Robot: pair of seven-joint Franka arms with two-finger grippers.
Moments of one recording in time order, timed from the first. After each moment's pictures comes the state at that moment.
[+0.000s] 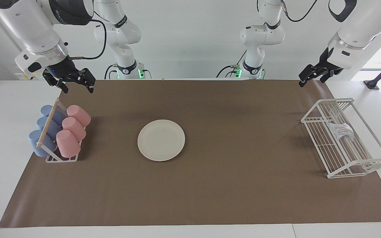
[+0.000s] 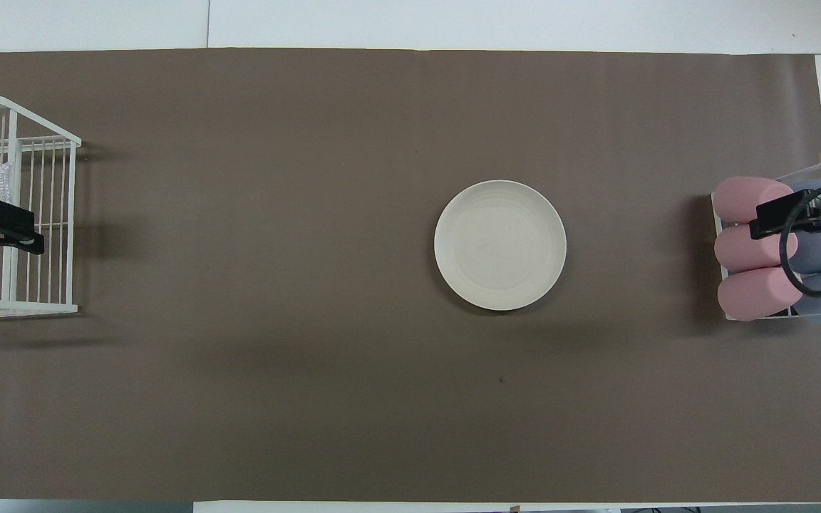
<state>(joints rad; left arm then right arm) -0.04 -0.02 0.02 -1.57 -0.02 1.45 -0.18 0.01 -0.02 -0.06 -1.62 0.02 1.54 -0.02</state>
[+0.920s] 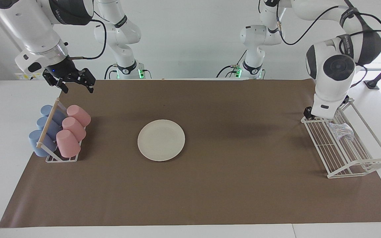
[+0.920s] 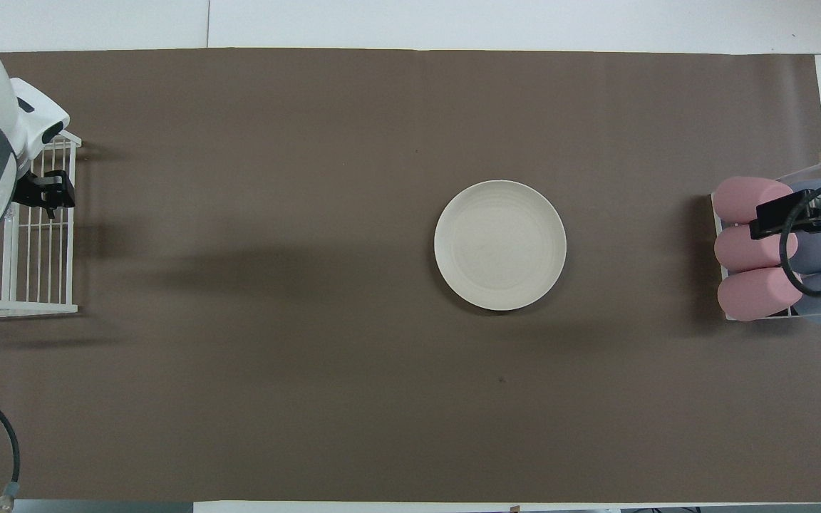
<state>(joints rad) -0.10 0.27 -0.01 -1.60 0.55 1.61 -0.31 0.01 -0.02 -0.06 -1.62 0.02 1.54 -0.02</state>
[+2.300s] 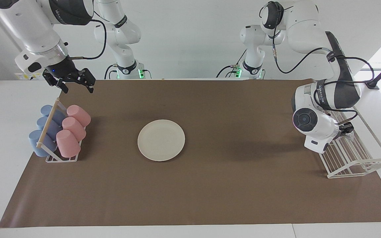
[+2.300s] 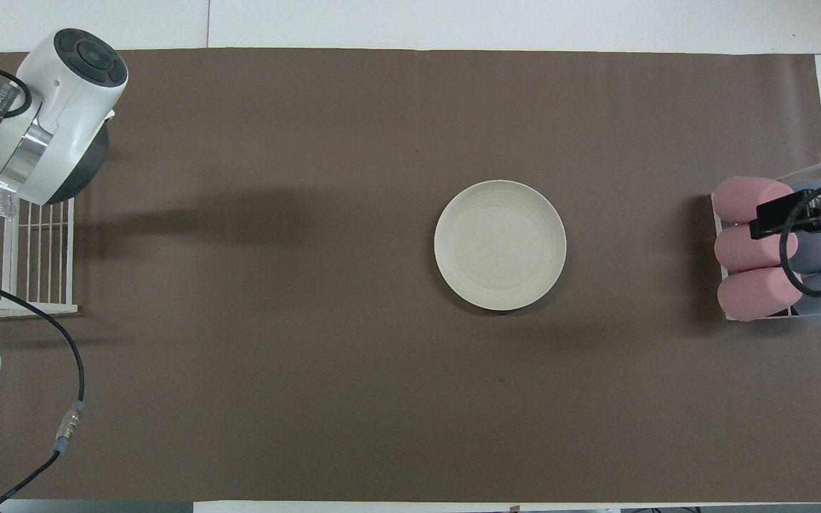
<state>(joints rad) -0.13 0.50 0.00 -1.45 0.87 1.61 -0.31 0.01 -0.02 -0.06 -1.62 0.02 1.54 -0.02</state>
